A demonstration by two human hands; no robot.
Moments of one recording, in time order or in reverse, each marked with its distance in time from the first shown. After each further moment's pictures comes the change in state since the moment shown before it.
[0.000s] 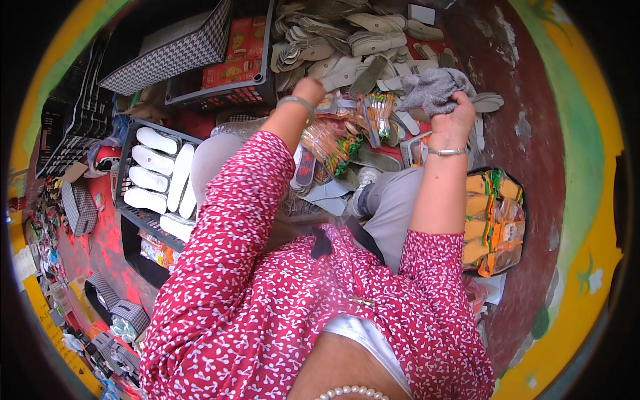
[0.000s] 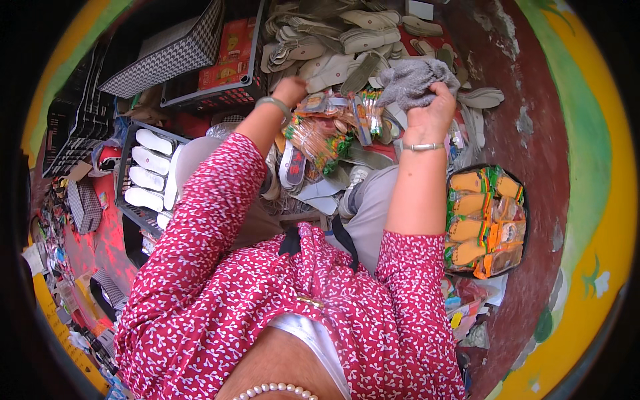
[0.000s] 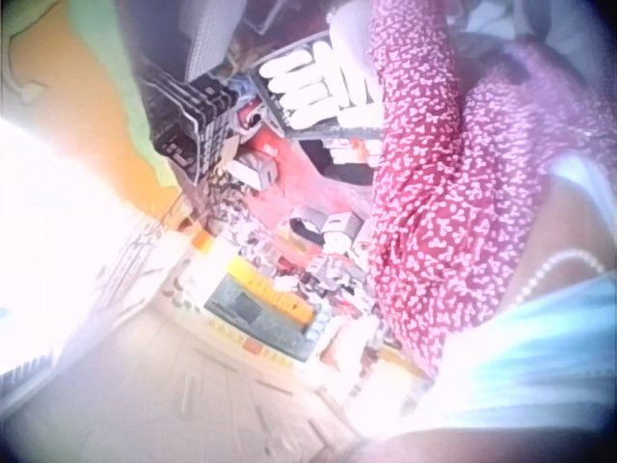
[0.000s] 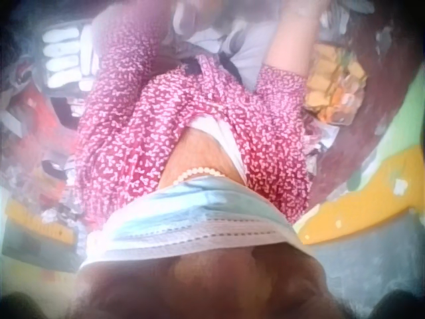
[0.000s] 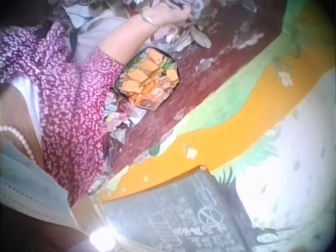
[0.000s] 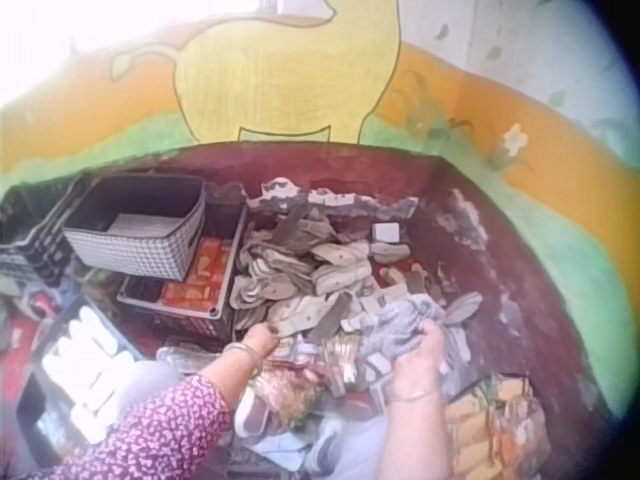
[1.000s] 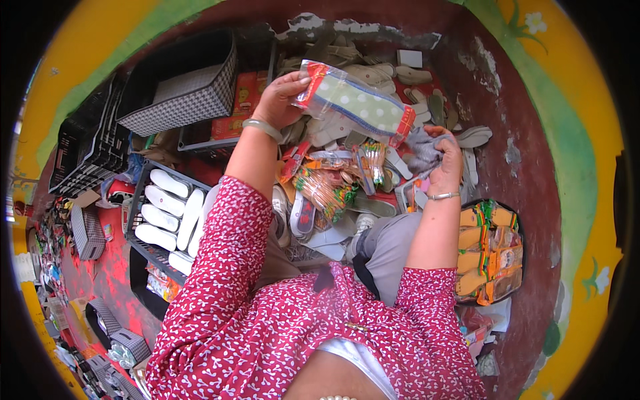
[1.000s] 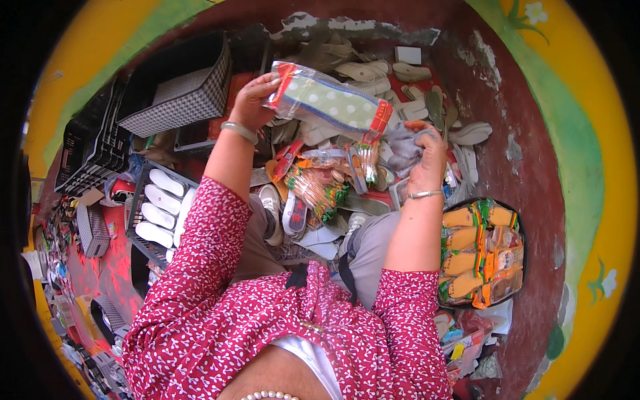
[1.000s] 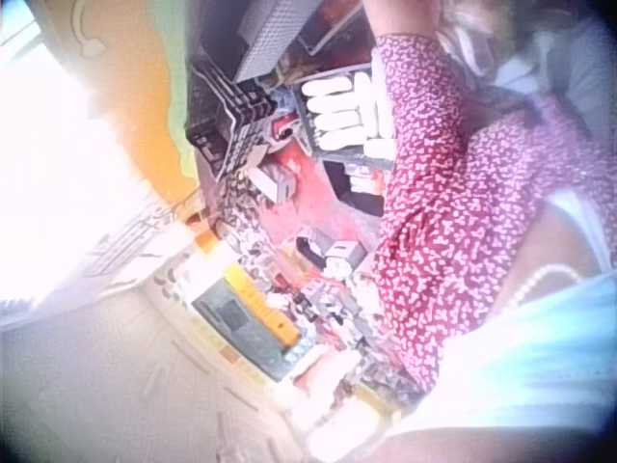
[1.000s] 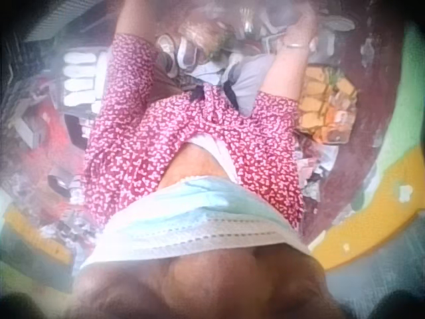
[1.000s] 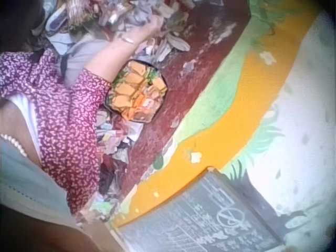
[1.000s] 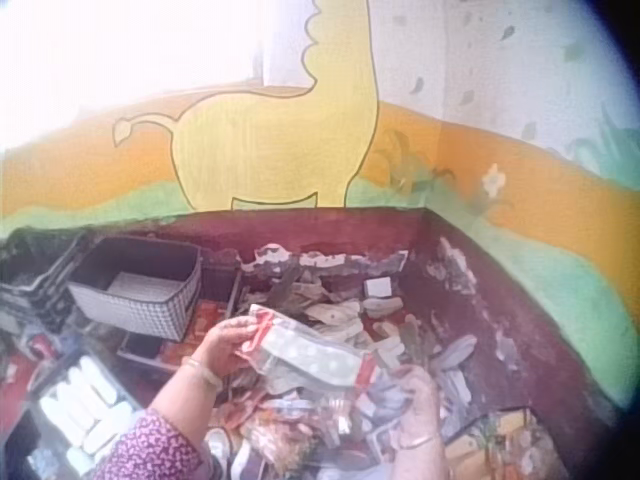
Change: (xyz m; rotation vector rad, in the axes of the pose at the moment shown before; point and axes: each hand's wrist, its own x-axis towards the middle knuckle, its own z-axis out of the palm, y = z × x) left_hand -0.069 0.117 -0.183 -1.609 -0.454 0.460; right_hand -0.024 -0.053 -0.023 -0.365 -0.313 -0.084
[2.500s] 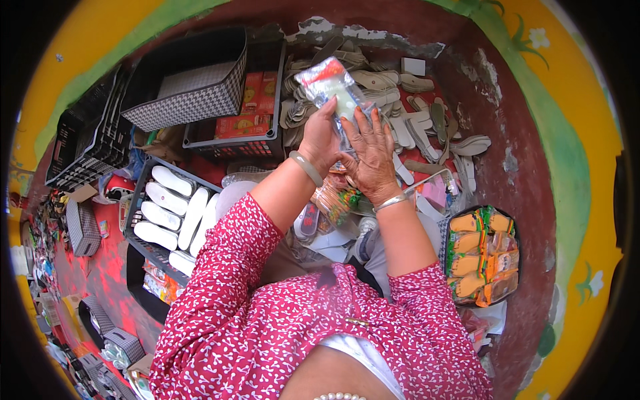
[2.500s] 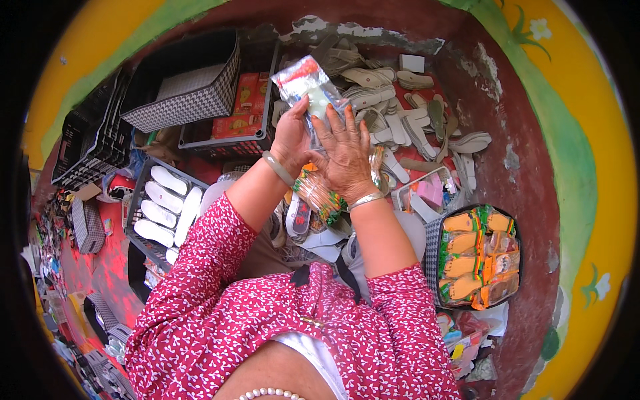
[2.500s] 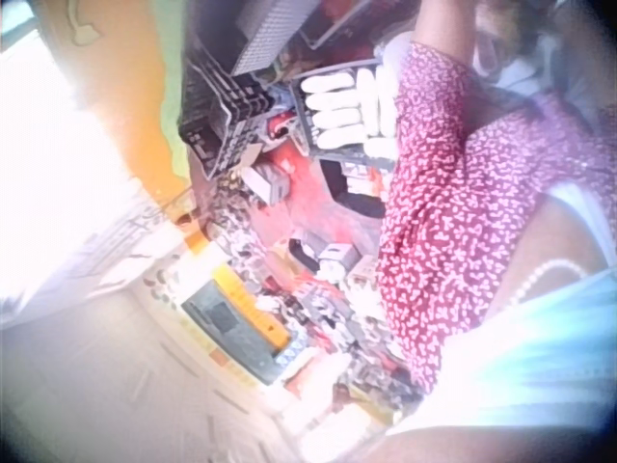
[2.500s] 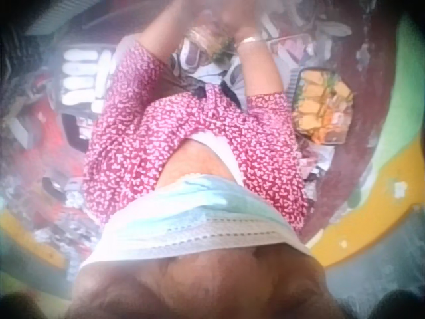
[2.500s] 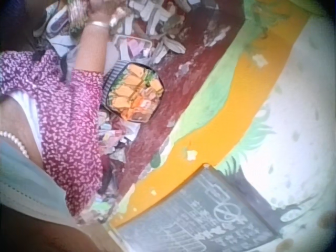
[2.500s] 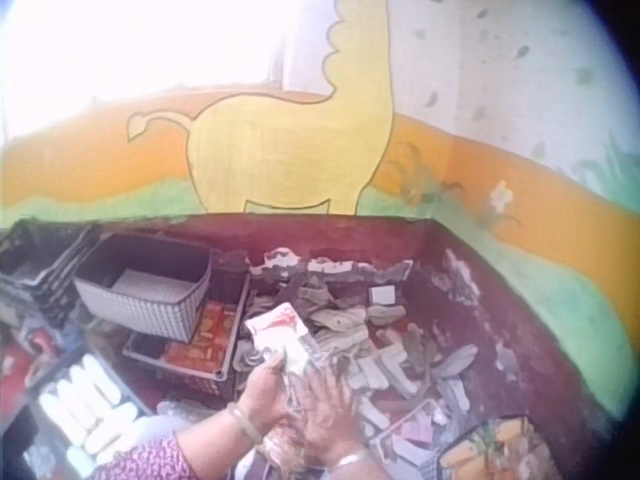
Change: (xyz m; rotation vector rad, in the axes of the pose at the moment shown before) left_hand -0.023 -0.054 0.061 -0.594 0.083 -0.088; right_hand -0.054 0.050 0.124 -1.522 -0.399 -0.982
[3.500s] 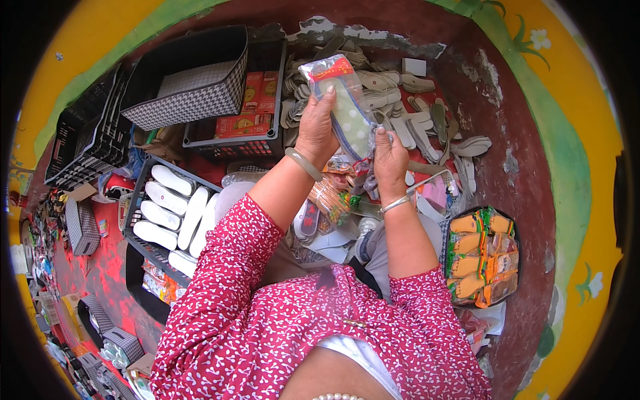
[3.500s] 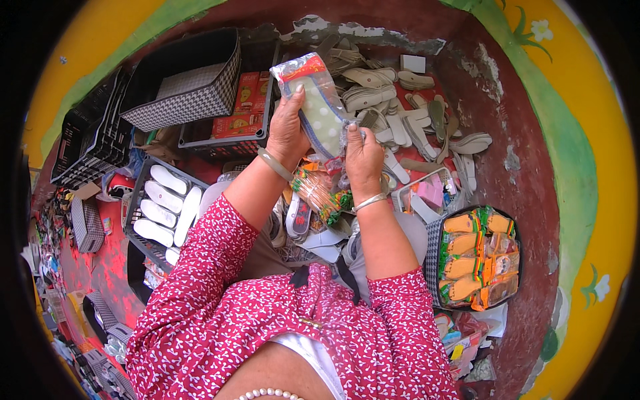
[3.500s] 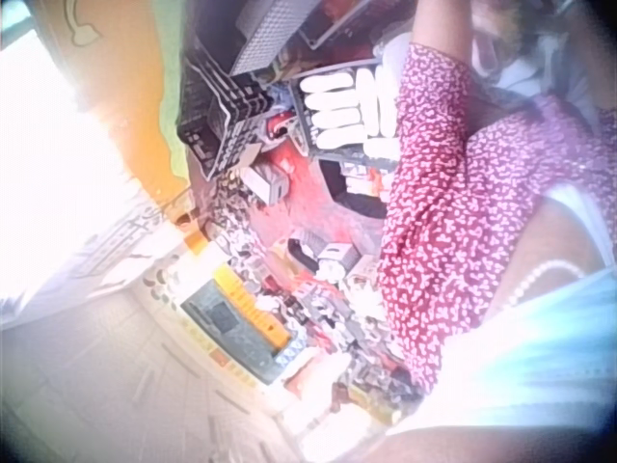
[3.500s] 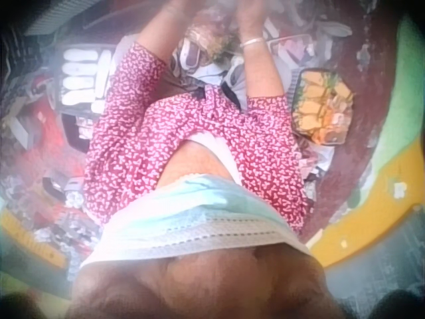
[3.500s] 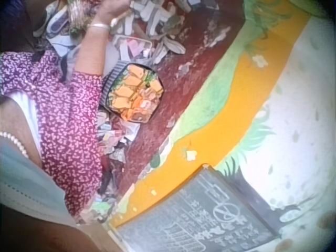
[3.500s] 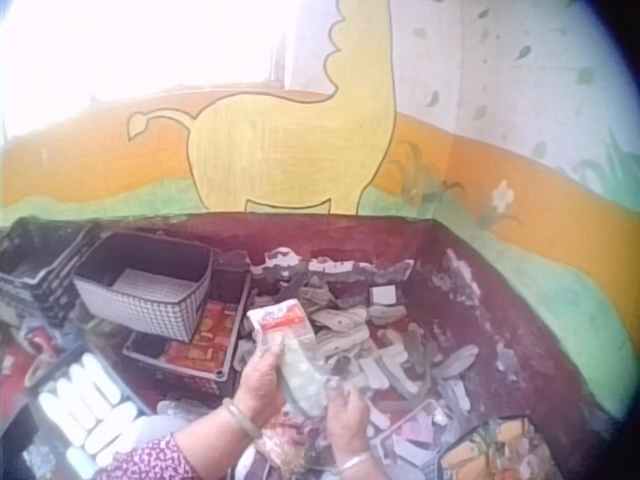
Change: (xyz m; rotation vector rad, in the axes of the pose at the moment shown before) left_hand -0.004 0.005 0.014 0.293 0.066 0.431; right_hand -0.007 0.016 0.017 0.602 0.164 0.788
